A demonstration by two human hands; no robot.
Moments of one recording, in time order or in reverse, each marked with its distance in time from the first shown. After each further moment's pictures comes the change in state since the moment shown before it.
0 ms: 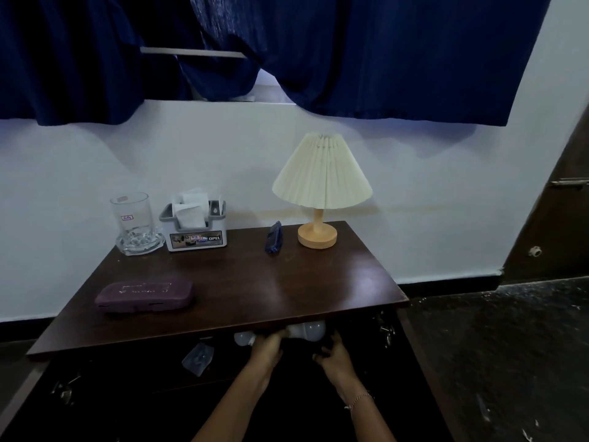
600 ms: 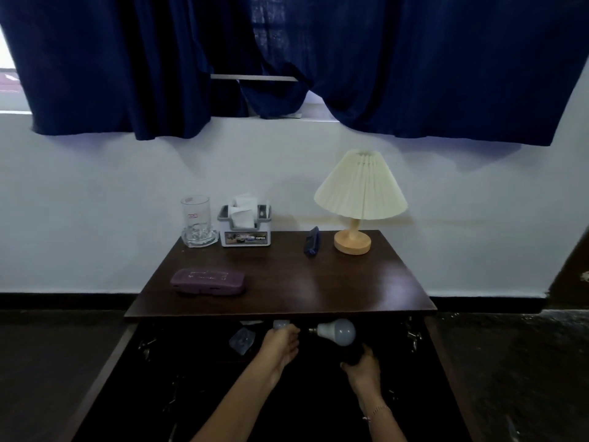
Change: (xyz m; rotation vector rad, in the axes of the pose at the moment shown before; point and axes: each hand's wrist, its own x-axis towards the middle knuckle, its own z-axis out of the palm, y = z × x) left_hand -0.087 0.036 -0.043 -0.062 -0.002 -0.040; right_hand -0.049 -0.016 0.006 -0.357 0.151 0.070
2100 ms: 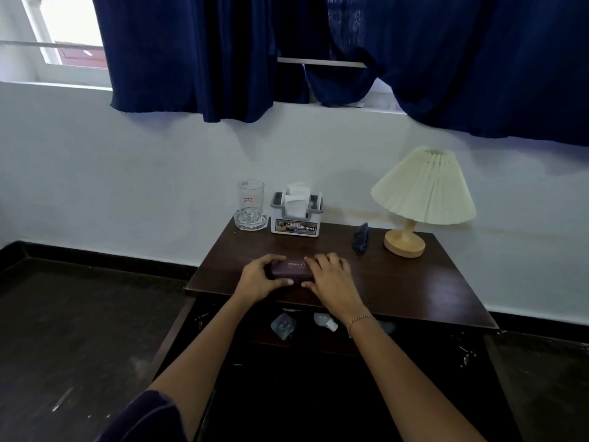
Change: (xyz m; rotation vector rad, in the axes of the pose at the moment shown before) left_hand 0.029 0.098 -0.131 0.765 0.196 0.716; right_hand -0.008 -0.175 0.079 -0.982 -0.023 -1.146
